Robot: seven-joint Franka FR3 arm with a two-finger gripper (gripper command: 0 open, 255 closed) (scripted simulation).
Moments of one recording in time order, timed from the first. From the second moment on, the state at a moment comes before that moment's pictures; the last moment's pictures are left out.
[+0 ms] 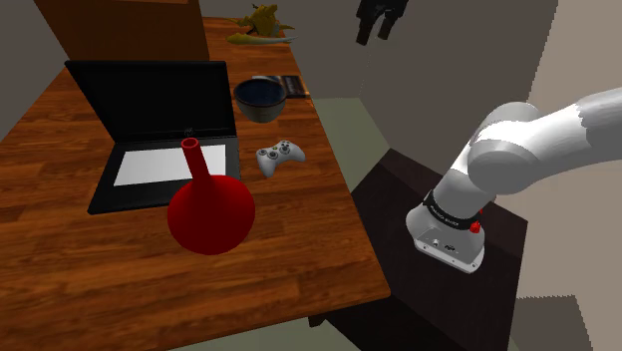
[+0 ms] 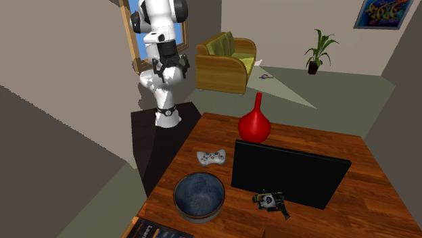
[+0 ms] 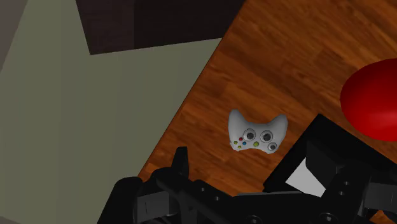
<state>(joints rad) 0.01 -0.76 -0.02 -2.37 0.07 1.67 0.05</state>
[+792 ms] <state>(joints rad) 0.05 -0.69 0.06 -2.66 0.07 2.10 0.06</state>
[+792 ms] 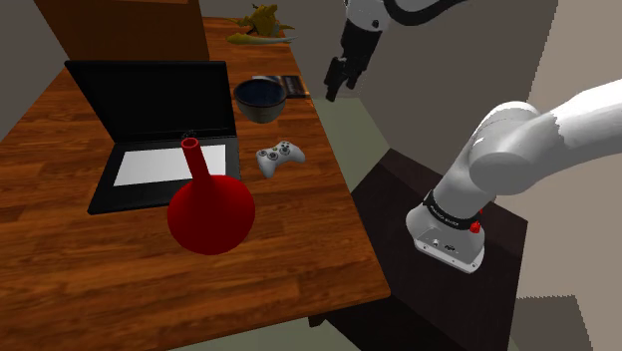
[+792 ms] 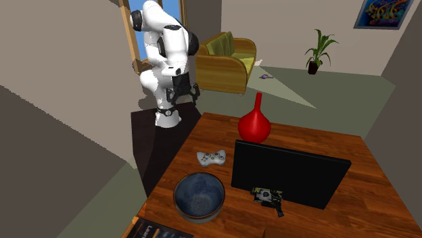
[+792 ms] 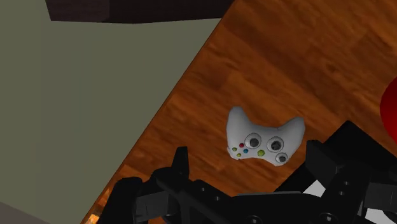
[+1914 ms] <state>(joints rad) -0.12 -0.05 0.30 -2.76 -0.34 2.92 0.39</state>
